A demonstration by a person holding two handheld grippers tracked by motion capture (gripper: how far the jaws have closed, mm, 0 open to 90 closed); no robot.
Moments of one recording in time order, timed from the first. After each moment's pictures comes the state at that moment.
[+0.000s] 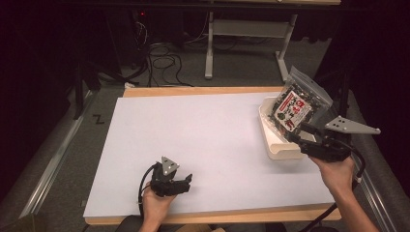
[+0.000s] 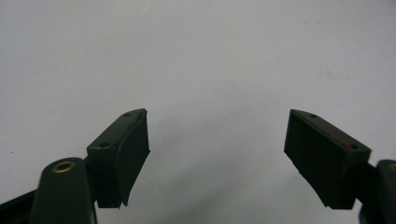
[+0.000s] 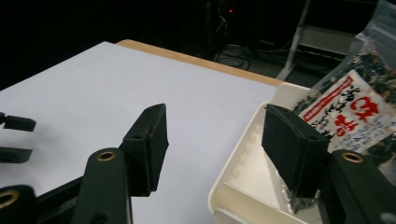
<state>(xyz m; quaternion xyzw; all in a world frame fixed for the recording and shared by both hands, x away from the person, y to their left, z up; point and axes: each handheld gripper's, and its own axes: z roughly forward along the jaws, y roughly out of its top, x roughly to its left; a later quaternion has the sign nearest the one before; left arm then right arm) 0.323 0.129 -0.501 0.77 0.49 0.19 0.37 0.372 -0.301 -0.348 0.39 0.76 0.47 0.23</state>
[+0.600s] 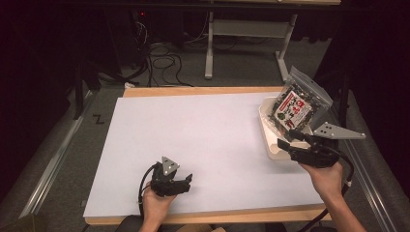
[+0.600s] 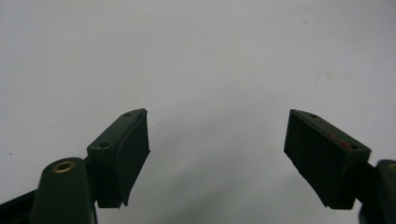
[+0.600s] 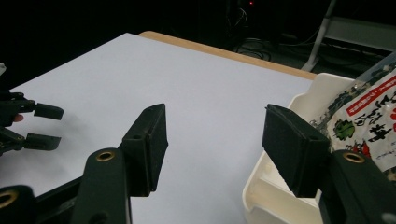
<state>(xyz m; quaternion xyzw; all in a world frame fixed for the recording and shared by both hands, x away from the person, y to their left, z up) 0.323 0.129 -0.501 0.76 0.49 0.20 0.37 0.366 -0.282 -0.363 0.38 0.77 0.48 0.20</state>
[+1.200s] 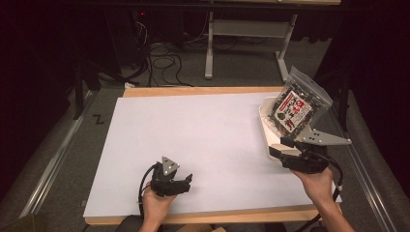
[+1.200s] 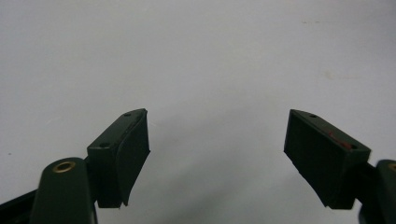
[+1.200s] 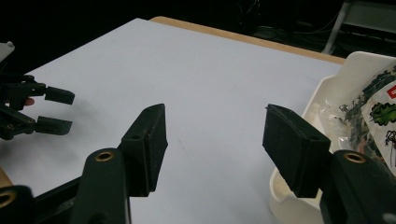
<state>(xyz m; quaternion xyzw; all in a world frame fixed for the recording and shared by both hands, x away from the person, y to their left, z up) 0.323 0.128 -0.501 0.77 0.49 0.19 0.37 0.362 -0.269 -0.384 0.38 0.78 0.47 0.17</state>
